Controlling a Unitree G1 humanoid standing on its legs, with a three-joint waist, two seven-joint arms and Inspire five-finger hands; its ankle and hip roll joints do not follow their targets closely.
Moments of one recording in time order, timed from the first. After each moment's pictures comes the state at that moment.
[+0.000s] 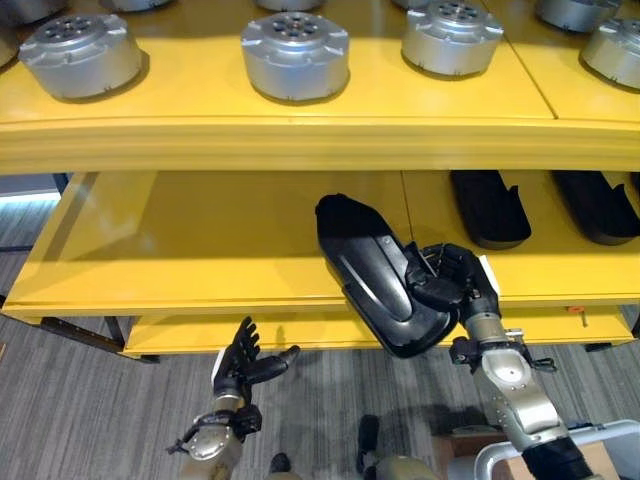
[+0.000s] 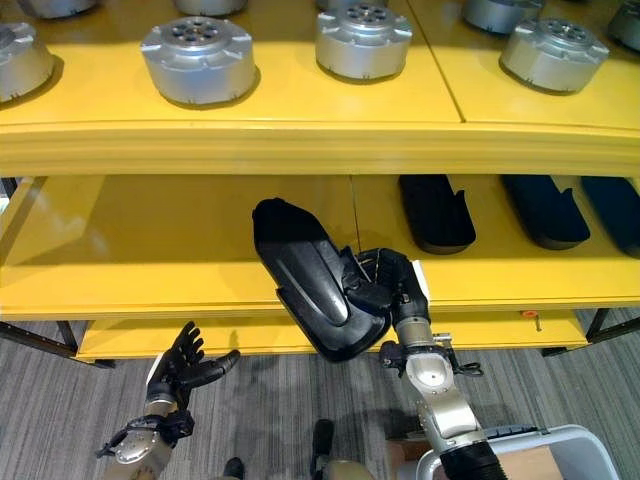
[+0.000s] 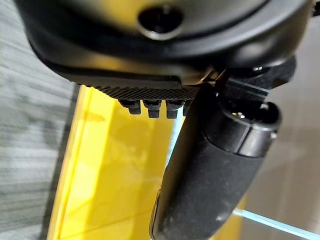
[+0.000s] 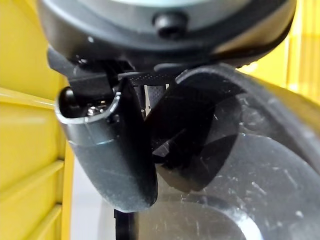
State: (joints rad) left arm 0.16 0.29 -0.14 0.27 -0.49 -0.14 0.14; right arm -0.10 -0.41 0.20 0.03 0.34 -0.08 -0.21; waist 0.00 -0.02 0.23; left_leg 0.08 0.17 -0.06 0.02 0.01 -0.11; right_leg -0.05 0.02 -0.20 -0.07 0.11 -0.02
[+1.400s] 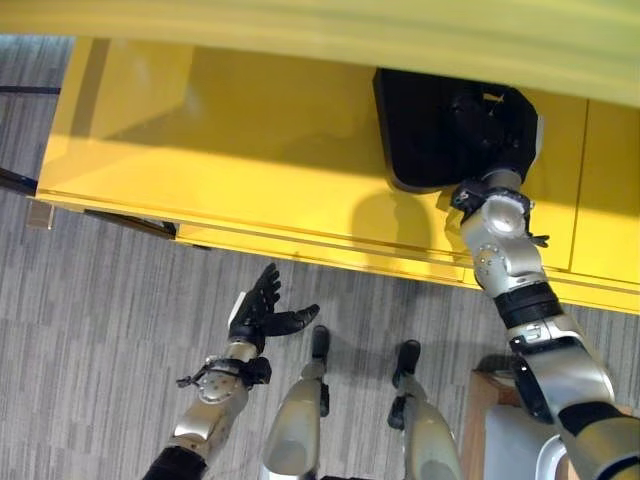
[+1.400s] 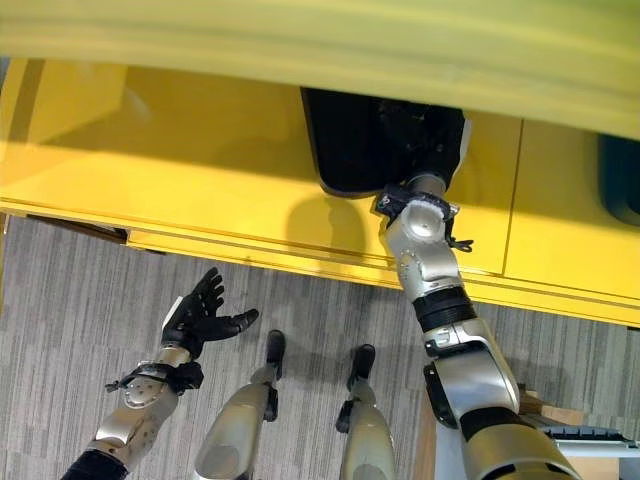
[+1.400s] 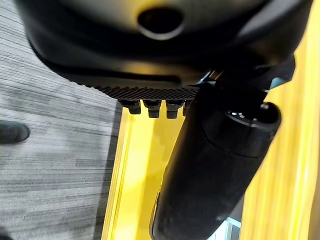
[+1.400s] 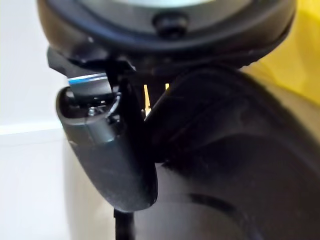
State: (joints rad) left arm -0.07 0.45 -0.32 0.22 -0.58 -0.14 0.17; right arm -0.97 -0.40 0.17 0.59 0.59 -0.15 -0.54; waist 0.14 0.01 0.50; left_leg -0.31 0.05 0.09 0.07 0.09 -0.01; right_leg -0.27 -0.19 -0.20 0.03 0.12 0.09
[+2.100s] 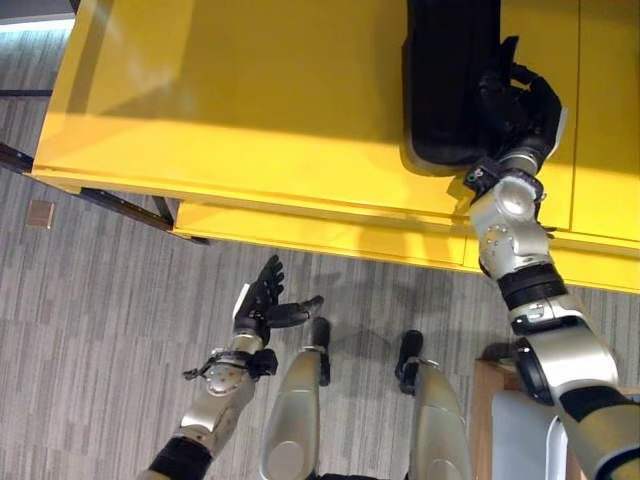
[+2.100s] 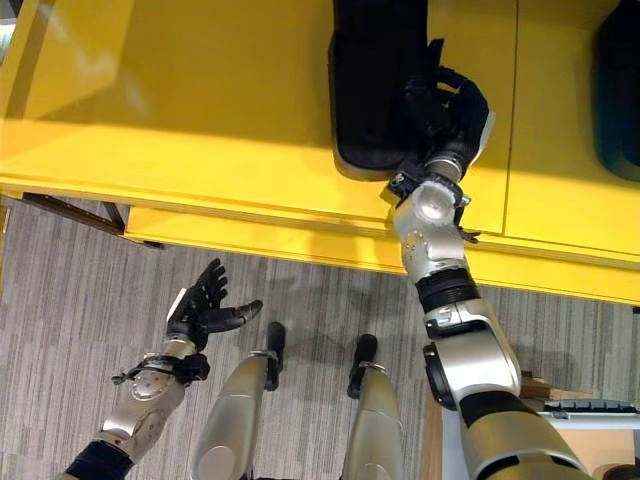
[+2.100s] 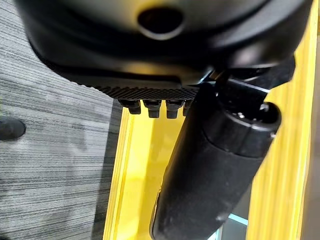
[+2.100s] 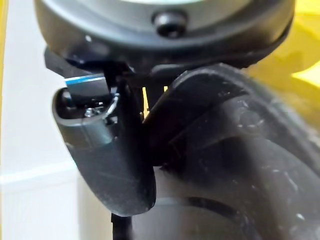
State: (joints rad) left arm -0.10 0.45 -0.35 0.22 -0.58 -0.15 0.21; right arm -1.03 -0.39 0.14 0.70 0.68 -0.20 -0.59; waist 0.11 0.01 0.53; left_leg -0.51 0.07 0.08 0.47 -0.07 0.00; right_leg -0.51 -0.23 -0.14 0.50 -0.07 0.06
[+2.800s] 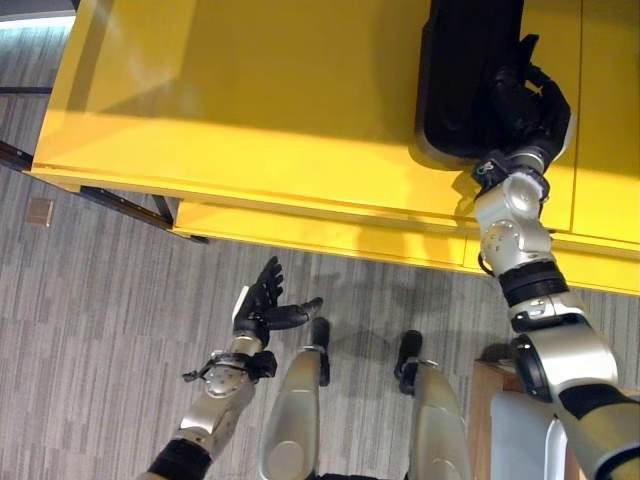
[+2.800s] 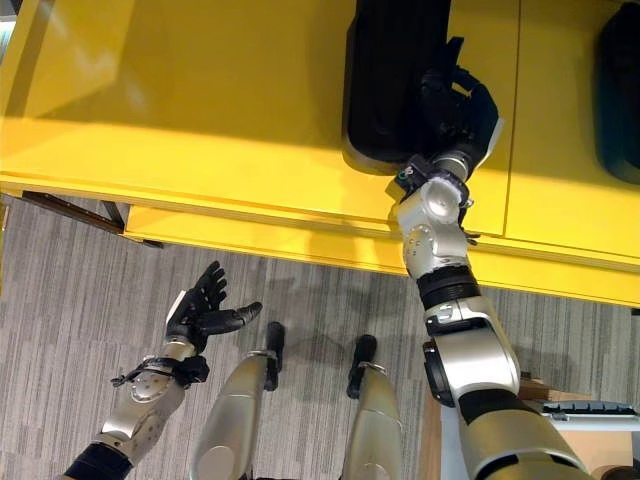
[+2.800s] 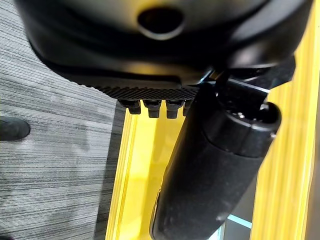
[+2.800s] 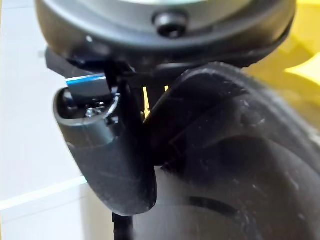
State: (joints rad) left arm -0.10 0.46 -0.35 0.22 -0.59 -0.15 0.21; right arm -1.04 -0.38 0.10 0.72 0.74 -0.22 -0.61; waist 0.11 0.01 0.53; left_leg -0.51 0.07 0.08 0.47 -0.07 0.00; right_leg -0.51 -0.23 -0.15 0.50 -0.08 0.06
